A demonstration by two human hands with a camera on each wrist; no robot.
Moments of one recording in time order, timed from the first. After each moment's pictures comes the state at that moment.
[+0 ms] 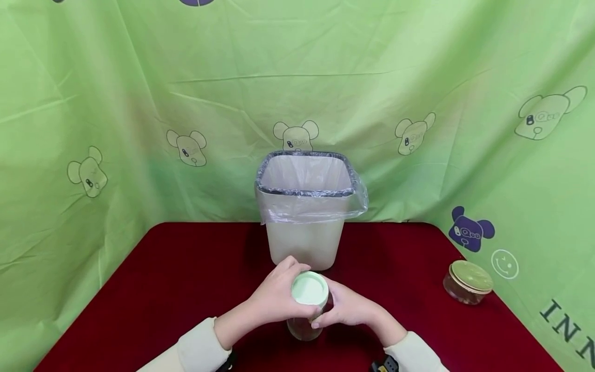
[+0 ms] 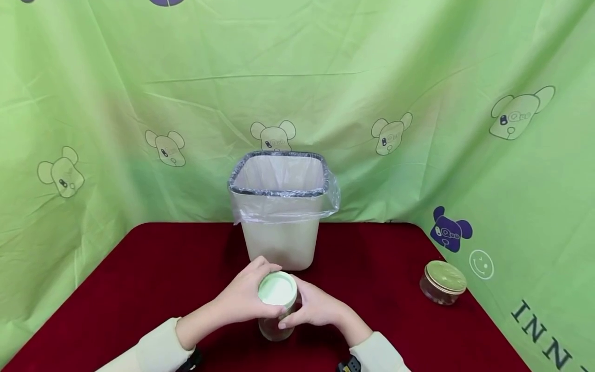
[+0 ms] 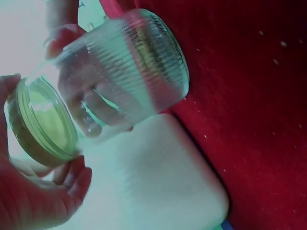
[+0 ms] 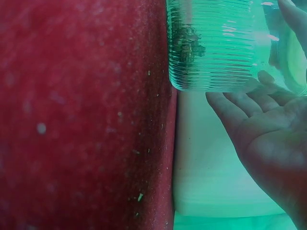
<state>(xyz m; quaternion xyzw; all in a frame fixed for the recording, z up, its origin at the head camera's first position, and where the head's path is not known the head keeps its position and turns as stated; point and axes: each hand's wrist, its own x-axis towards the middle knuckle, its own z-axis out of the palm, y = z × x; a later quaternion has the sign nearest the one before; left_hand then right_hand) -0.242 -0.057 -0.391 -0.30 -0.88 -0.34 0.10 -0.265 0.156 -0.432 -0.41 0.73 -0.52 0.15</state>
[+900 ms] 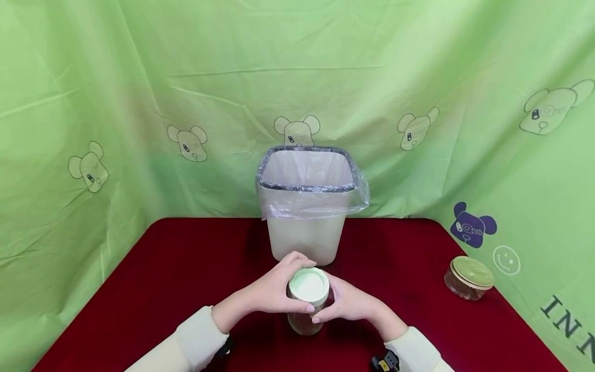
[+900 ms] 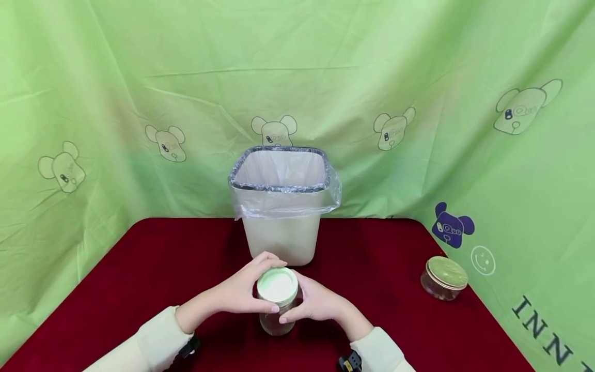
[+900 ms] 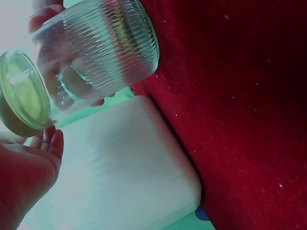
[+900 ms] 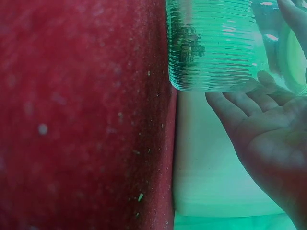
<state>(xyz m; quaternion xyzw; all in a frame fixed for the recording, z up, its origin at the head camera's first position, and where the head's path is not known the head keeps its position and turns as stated) -0.261 -0.075 -0.394 -0.46 -0.81 -0.37 0.04 -0.266 0.156 -0.429 -0.42 0.72 -0.53 0.15</state>
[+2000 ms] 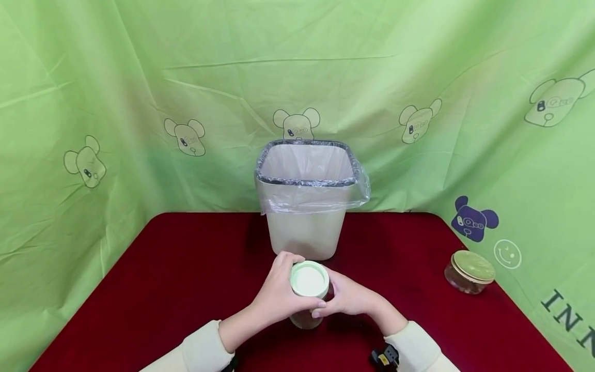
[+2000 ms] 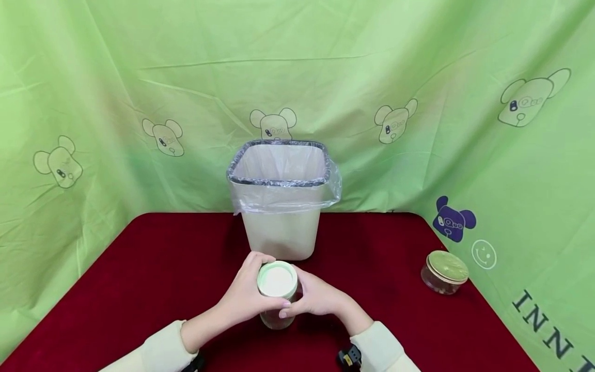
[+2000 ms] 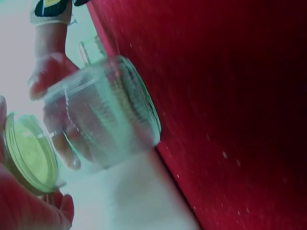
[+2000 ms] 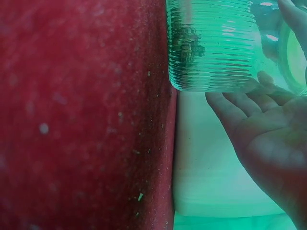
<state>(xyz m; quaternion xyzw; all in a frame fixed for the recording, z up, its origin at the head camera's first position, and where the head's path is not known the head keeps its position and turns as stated) -0.231 -0.050 -0.409 -0.25 -0.85 -0.45 0.14 -0.266 0.156 -0.428 -0.41 0.73 -0.52 0.15</state>
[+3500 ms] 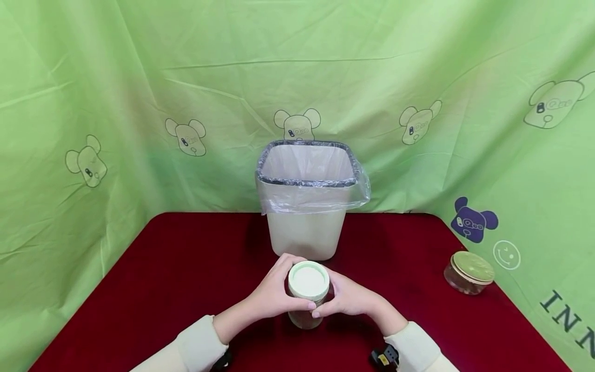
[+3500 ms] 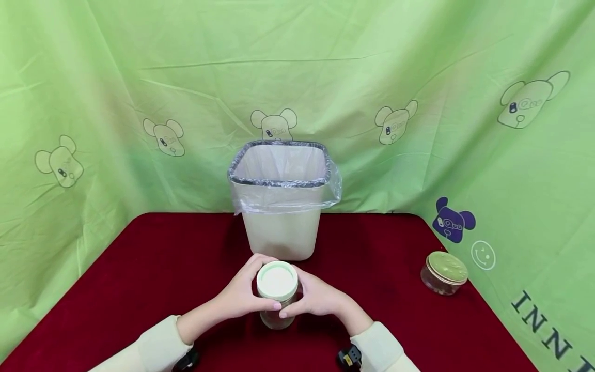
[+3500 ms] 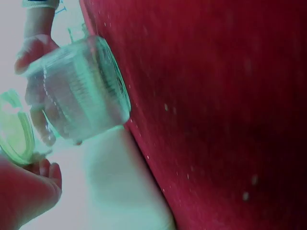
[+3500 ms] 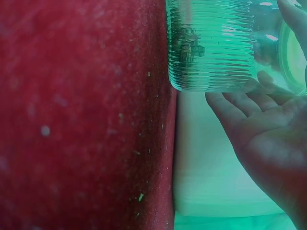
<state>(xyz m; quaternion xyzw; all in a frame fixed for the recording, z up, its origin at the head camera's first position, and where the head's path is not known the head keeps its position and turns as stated) -0.247 -0.070 -0.419 -0.33 -0.81 -0.48 0.06 -0.265 0.156 -0.427 -0.41 0.72 -0.53 0.16</state>
